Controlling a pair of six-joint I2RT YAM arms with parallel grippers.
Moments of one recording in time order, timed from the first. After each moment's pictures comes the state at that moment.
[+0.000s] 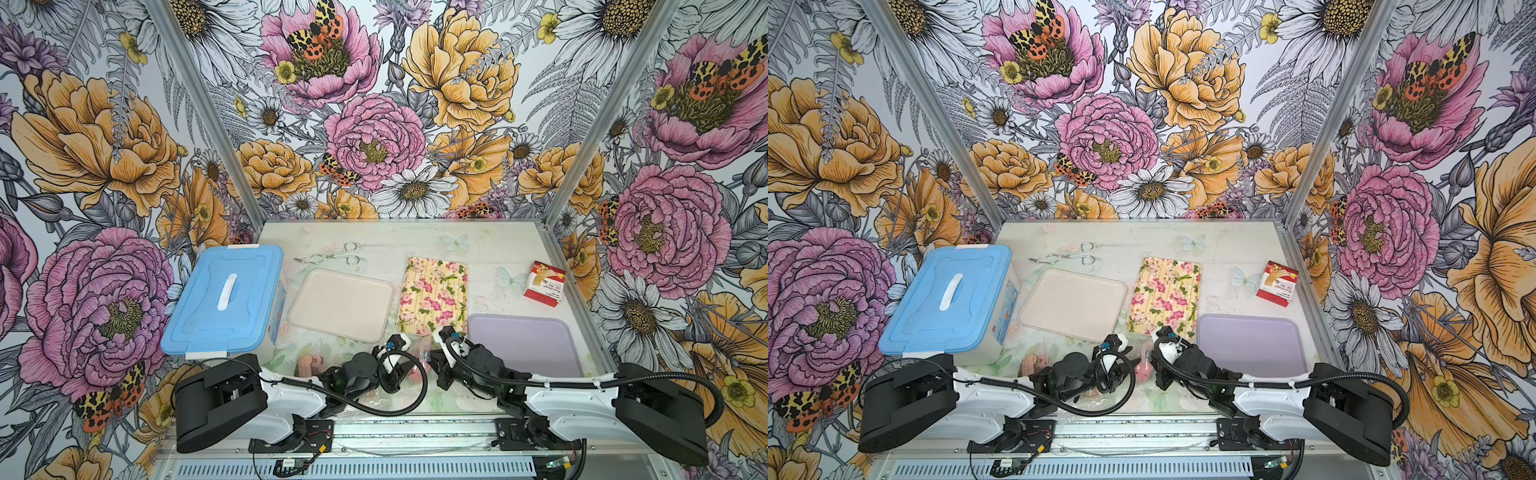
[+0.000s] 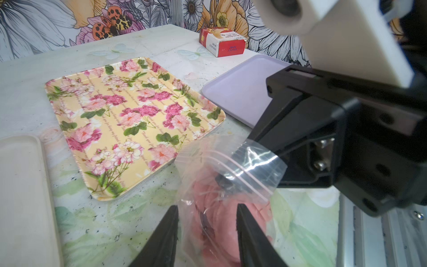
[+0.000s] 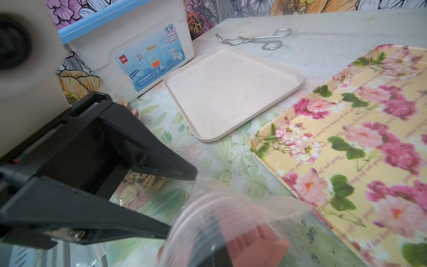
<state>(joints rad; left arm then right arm) -1.13 1.30 0.19 0.74 -0.14 -0.13 1.03 1.17 0.16 0.63 0.02 0.33</state>
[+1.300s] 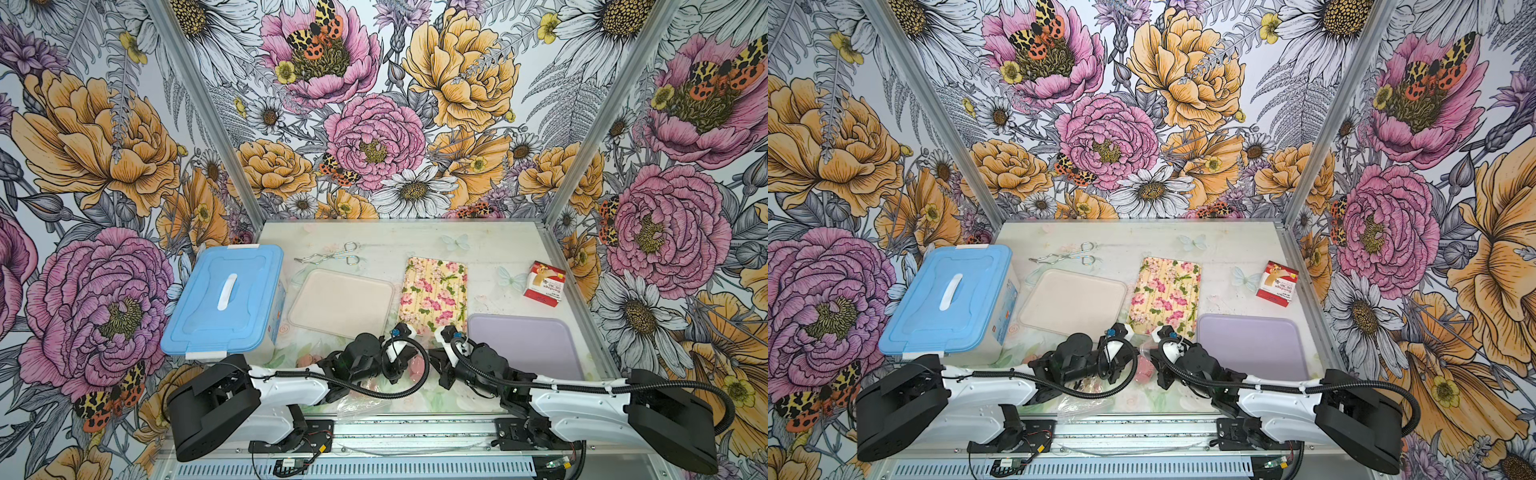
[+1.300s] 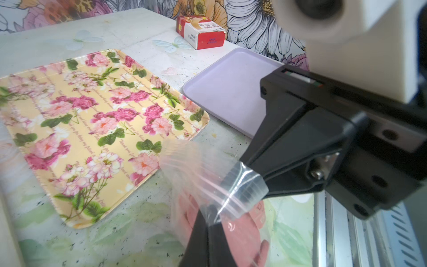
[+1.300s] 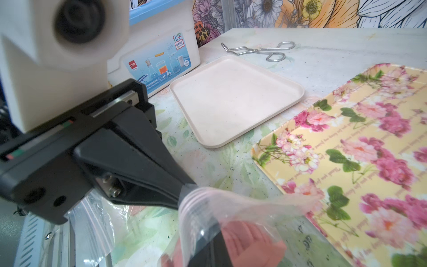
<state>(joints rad) -0.99 1.24 0.31 0.50 0.09 -0.14 1.03 1.08 0.16 0.58 0.02 0.30</state>
